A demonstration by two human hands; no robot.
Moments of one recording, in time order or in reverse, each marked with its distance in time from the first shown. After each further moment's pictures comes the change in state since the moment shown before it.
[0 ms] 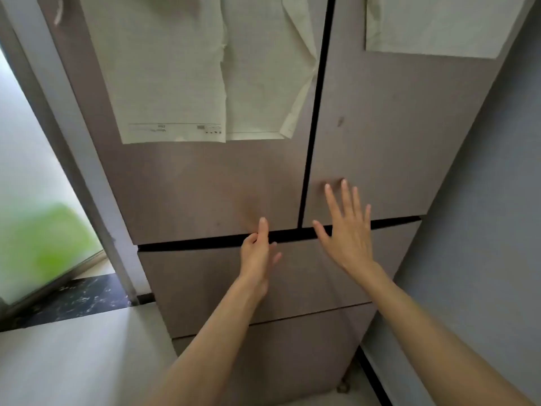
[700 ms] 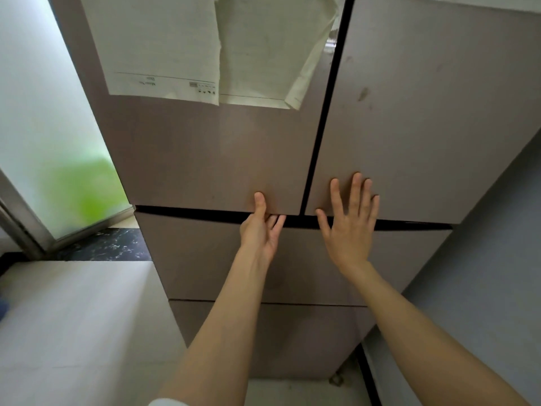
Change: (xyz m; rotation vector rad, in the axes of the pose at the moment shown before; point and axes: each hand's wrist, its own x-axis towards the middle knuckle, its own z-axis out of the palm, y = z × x) left_hand 0.039 -0.012 0.030 -0.684 0.062 0.017; right_hand 0.021 0.040 0.070 -0.101 0.350 -0.197
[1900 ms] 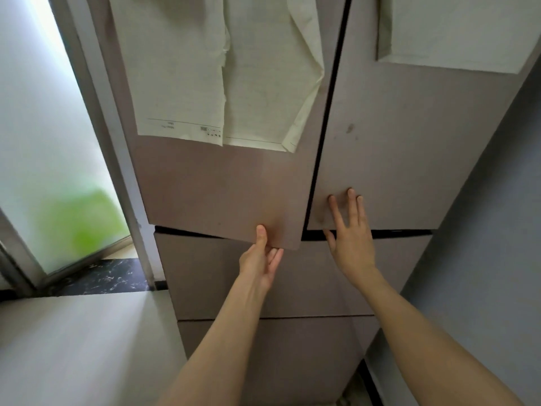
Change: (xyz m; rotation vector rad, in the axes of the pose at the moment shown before) left_hand -0.059 0.024 -0.019 0.140 0.024 -0.111; right_hand 0.004 -0.008 -0.054 0.149 -0.228 0.042
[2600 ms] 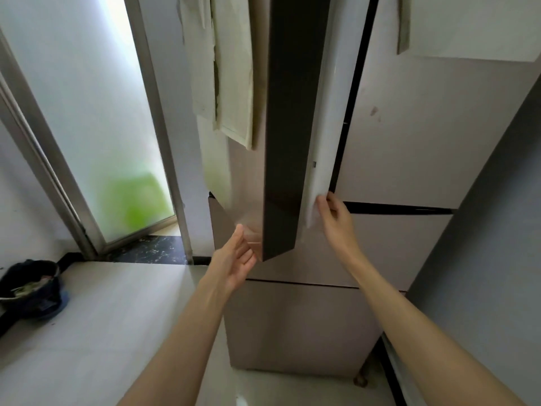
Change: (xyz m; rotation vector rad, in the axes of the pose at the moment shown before) left_hand -0.105 0.047 -0.112 0.163 -0.021 0.044; right_hand -0.059 -0.122 -0.093 1.125 -0.244 0.394
